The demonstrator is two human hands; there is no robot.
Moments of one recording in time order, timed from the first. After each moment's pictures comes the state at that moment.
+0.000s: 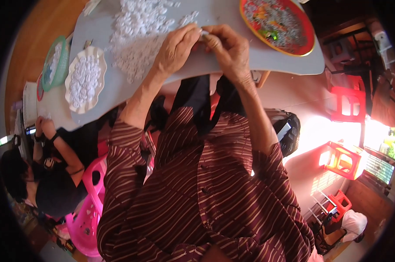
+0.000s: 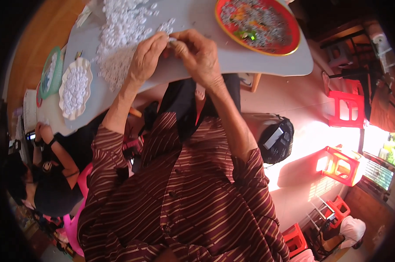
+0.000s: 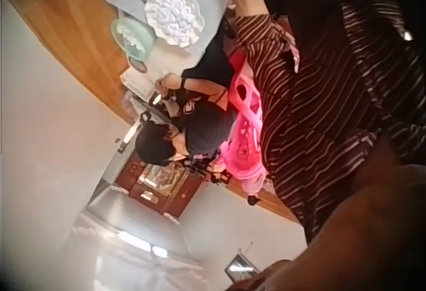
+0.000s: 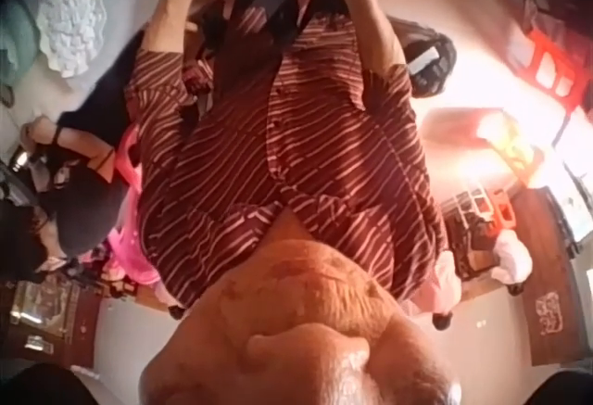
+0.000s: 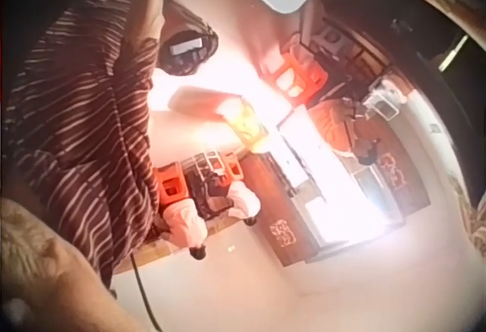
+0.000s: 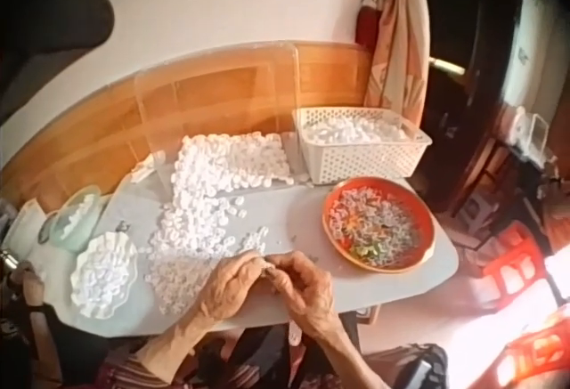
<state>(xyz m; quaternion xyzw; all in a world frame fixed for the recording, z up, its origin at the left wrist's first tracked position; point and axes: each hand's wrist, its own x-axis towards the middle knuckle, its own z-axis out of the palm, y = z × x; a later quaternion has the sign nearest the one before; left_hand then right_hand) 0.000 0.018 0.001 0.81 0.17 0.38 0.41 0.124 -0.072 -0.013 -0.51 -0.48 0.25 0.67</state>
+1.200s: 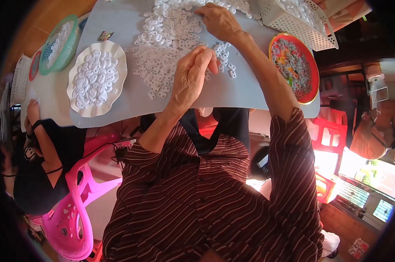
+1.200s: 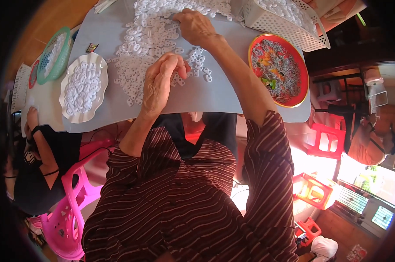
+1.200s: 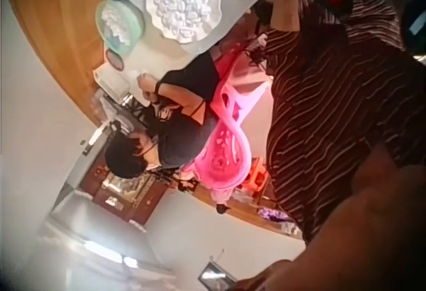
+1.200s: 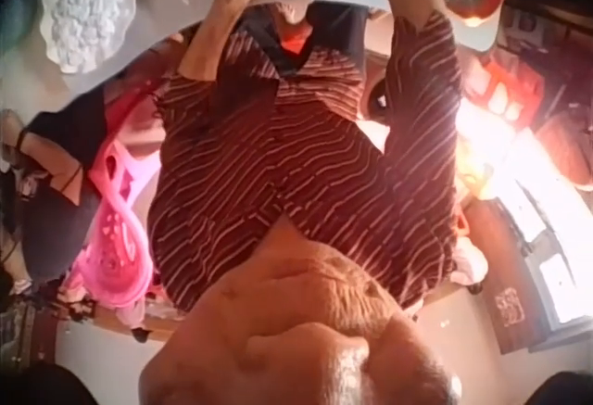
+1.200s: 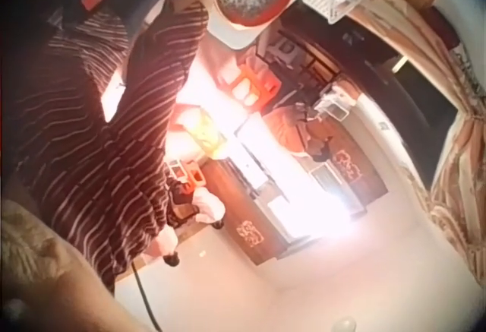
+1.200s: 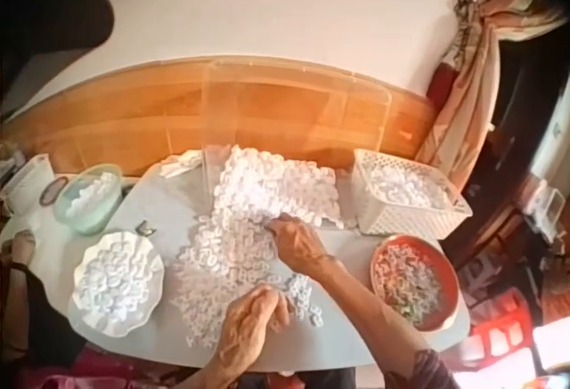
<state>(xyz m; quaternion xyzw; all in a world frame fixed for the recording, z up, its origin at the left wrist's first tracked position) -0.029 0.015 0.008 0.57 0.27 0.46 0.63 0.140 0.118 -0.002 -0.55 -0.77 -0.02 0.31</state>
